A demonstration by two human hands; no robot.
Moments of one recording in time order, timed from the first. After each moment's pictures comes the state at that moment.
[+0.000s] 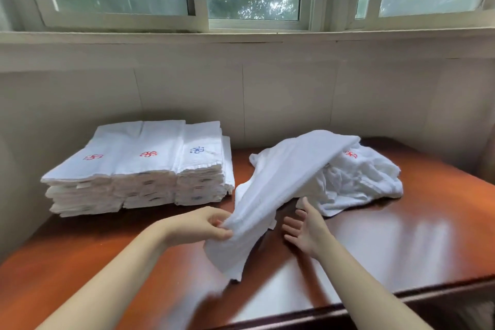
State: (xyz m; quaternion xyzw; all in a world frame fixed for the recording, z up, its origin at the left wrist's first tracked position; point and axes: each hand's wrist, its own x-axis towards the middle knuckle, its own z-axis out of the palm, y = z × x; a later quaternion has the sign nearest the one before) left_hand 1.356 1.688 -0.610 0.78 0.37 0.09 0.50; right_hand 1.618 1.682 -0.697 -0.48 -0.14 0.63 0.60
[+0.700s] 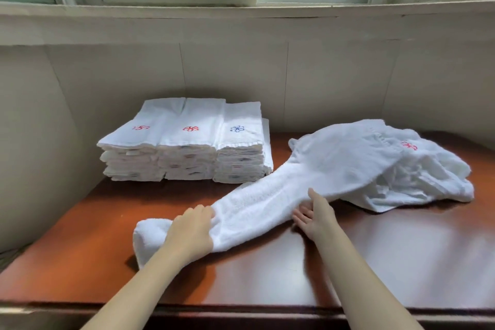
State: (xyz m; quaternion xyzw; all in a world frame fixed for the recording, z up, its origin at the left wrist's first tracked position) left_hand 1.291 1.680 -0.695 0.76 0.64 0.07 -0.04; right_hand 1.547 1.718 -0.706 -0.54 -0.10 0.58 0.61
